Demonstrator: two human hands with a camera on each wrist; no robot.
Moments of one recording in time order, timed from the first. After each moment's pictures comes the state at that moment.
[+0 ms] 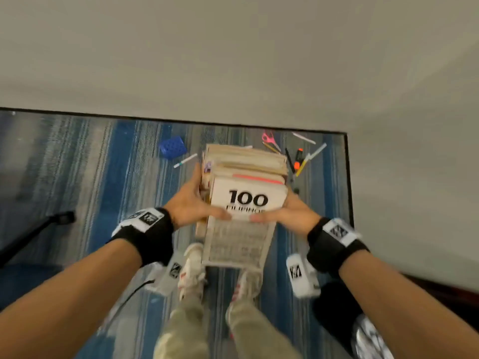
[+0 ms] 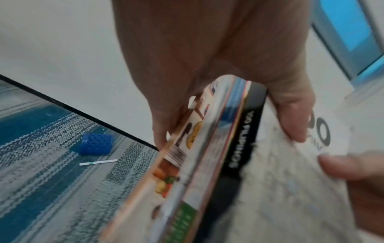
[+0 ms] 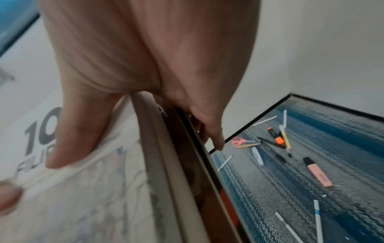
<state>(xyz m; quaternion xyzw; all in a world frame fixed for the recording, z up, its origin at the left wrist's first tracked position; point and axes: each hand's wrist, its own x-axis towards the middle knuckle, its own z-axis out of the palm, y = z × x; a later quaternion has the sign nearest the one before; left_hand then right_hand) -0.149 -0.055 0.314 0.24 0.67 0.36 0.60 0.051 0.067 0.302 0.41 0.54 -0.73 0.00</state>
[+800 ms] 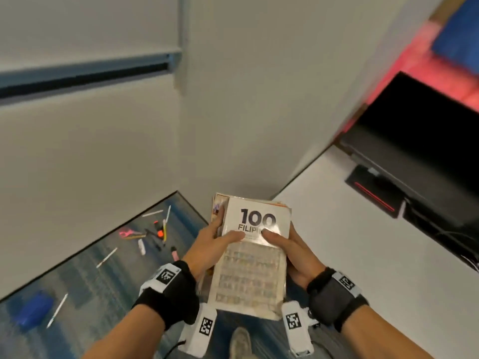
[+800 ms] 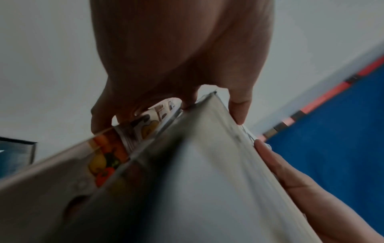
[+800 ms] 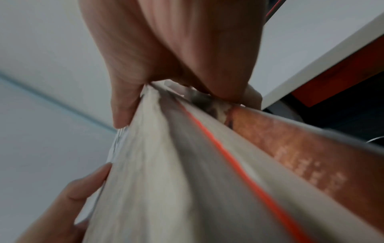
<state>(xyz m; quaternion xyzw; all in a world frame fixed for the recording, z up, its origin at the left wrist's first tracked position) 0.164 -0.053 0.636 0.47 0.45 0.27 0.71 0.361 -0.115 0.653 0.52 0.31 -0.64 -0.47</state>
